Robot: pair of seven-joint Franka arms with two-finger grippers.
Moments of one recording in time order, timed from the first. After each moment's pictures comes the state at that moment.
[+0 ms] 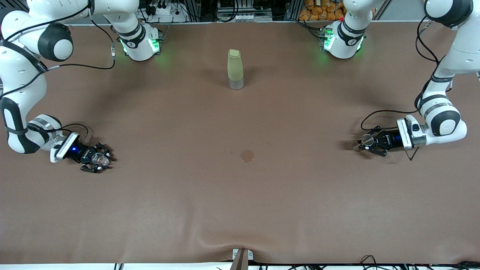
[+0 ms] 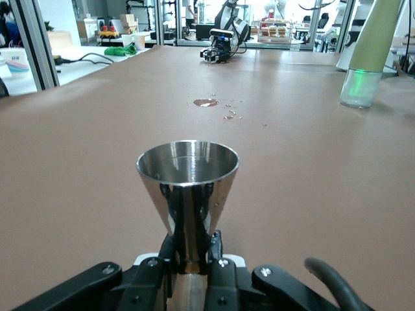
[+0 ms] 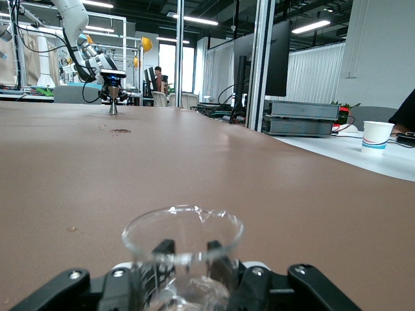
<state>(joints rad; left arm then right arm) 0.50 0.74 -0.12 -1.86 -1.03 1.77 2.59 -0.40 1.05 -0.18 -1.60 1.47 1.48 -2.76</state>
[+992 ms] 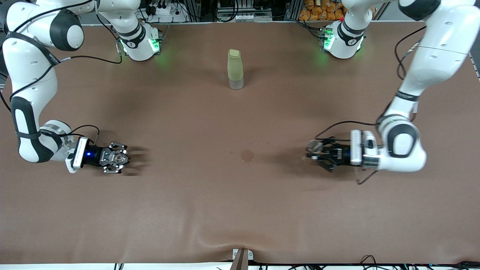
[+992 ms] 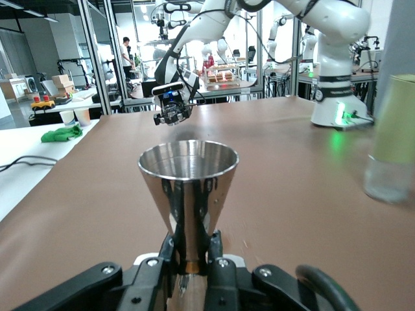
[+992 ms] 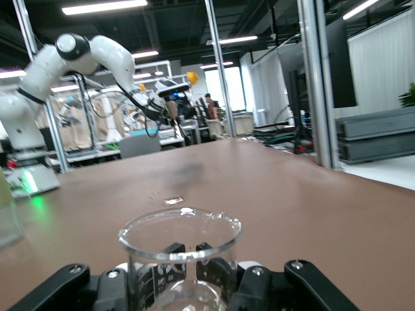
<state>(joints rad) 0.20 0.73 -0.39 -1.65 -1.15 1.86 2.37 -0.18 0.87 -0.17 -1.69 1.48 1.40 -2.41</state>
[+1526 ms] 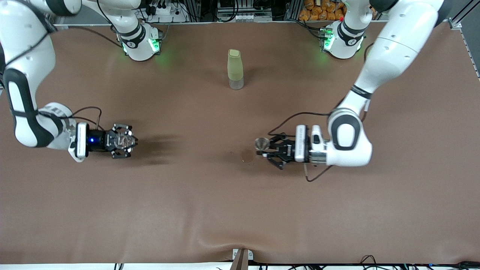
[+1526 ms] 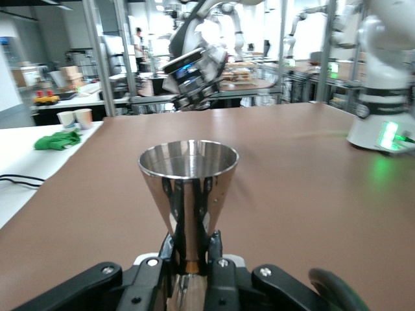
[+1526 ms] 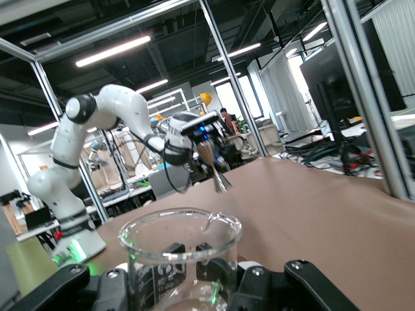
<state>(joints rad) -0.10 0.73 -0.39 -1.59 -1.36 2.13 2.27 -0.08 0.52 -0.17 -2.01 1.51 1.39 -2.17</state>
